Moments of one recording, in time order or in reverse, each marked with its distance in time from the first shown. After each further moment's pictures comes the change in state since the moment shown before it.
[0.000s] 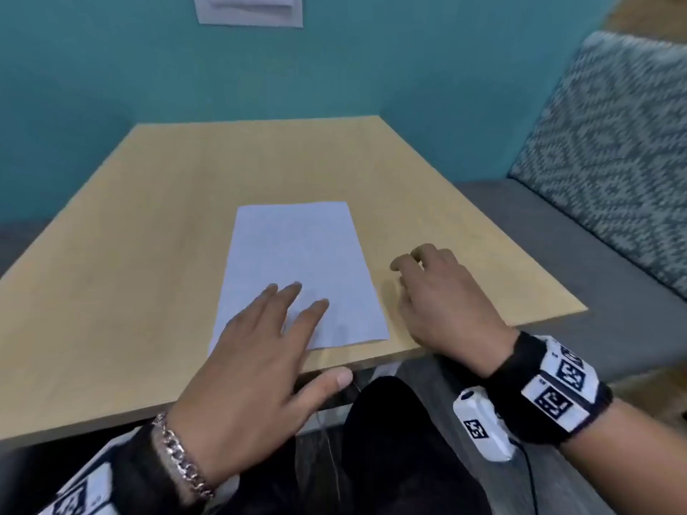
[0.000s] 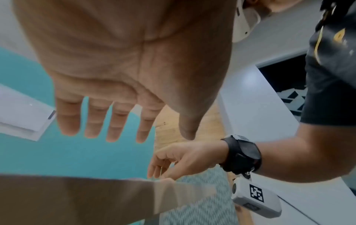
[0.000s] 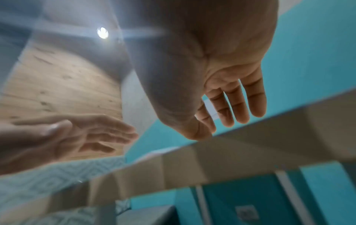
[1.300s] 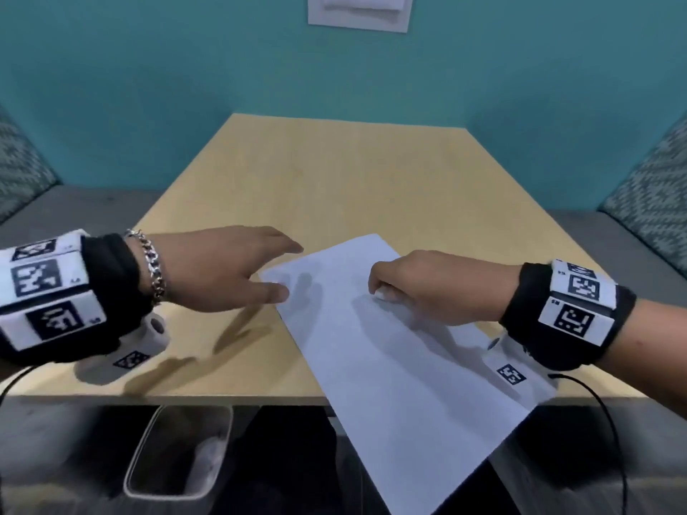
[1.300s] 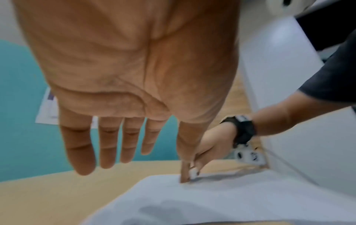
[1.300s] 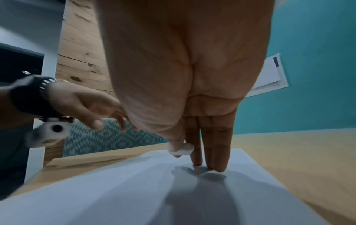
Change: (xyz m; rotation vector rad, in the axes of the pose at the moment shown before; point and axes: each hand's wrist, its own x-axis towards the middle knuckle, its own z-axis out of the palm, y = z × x) left_hand 0.039 -0.156 -0.097 0.071 -0.253 -0.038; right_hand 0.105 -0.083 -0.039 0.088 -0.480 -0.614
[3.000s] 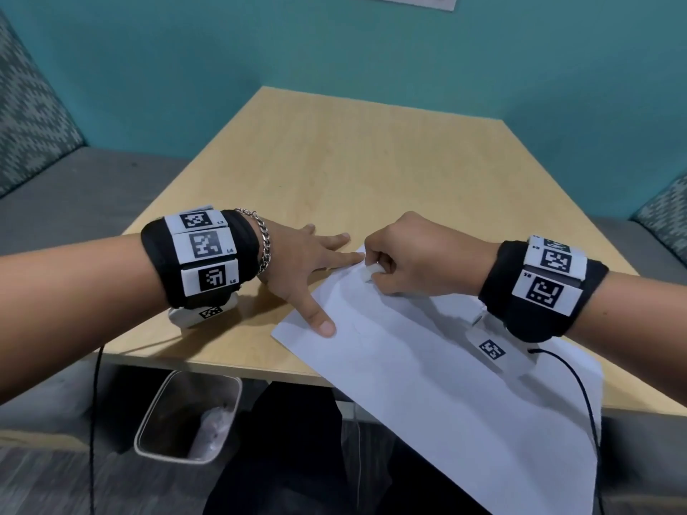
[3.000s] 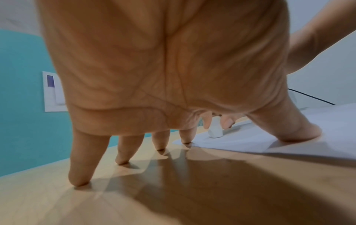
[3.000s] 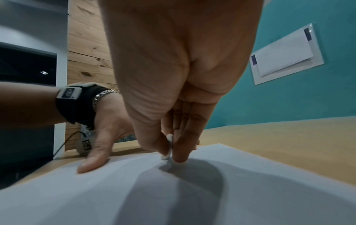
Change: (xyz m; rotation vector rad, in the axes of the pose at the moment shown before) left_hand 0.055 0.005 0.032 0.057 -0.375 -0.029; right_hand 0.053 -0.033 -0.009 0.062 0.190 -0.048
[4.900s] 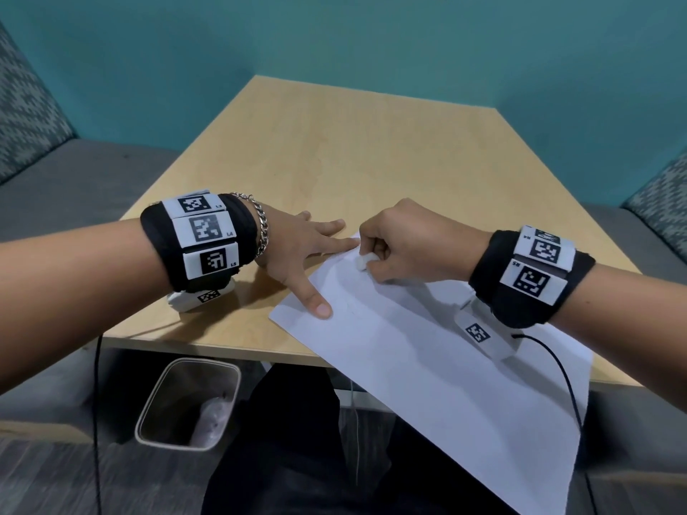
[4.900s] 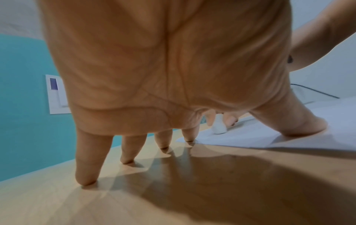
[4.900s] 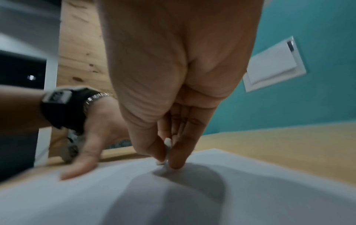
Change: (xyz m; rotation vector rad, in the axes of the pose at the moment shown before) left_hand 0.002 0.001 0.000 0.019 -0.018 -0.027; right_hand -0.007 -0.006 0.003 0.066 0.032 0.032
